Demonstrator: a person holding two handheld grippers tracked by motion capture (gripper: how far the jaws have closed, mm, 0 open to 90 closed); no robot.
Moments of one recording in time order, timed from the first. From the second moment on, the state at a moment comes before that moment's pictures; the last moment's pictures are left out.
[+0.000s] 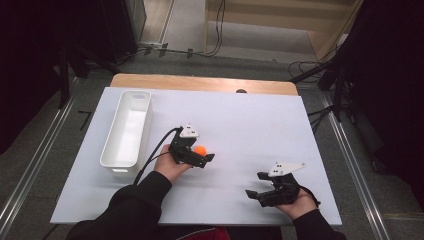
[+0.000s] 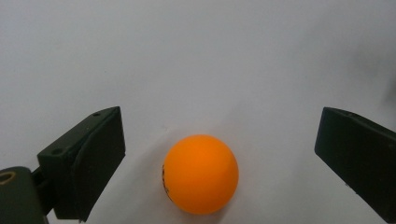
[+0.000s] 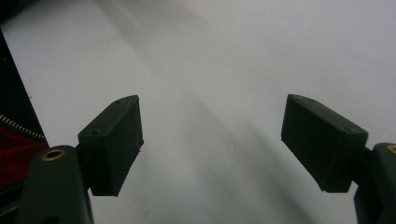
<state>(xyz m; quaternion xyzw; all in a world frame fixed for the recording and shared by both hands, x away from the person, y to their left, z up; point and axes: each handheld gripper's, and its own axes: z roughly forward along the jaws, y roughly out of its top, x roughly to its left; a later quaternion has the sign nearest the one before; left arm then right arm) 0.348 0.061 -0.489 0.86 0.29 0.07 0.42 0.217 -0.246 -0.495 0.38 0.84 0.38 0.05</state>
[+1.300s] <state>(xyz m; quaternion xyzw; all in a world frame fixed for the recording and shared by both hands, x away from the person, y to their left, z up) 0.342 0.054 -0.514 0.88 0.29 0.10 0.35 0.217 -0.247 -0.494 0.38 0.84 0.39 0.05</state>
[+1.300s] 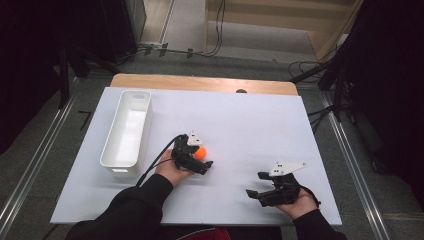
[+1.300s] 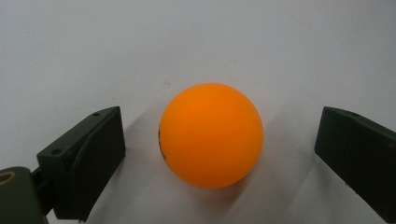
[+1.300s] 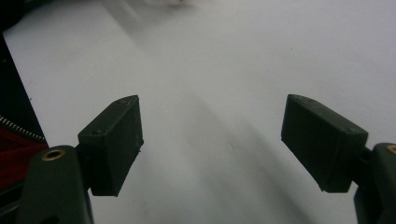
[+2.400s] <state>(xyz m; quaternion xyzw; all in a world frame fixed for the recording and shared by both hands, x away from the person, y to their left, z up) 0.340 0.060 -0.507 0.88 0.30 0.13 0.35 0.216 -0.246 -0.494 0.38 0.84 0.38 0.06</state>
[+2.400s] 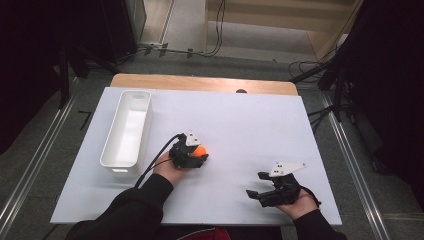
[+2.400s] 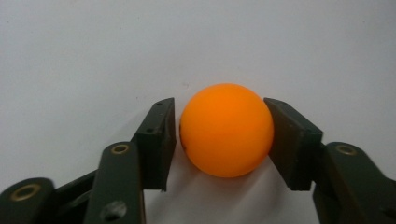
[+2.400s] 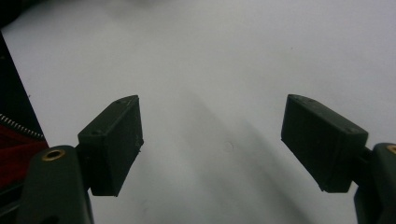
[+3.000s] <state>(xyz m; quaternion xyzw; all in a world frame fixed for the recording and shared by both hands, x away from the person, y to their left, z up) 0.341 0.061 -0.506 0.88 0.30 0.12 0.35 0.216 -0.246 -0.494 0.38 0.84 0.38 0.06</state>
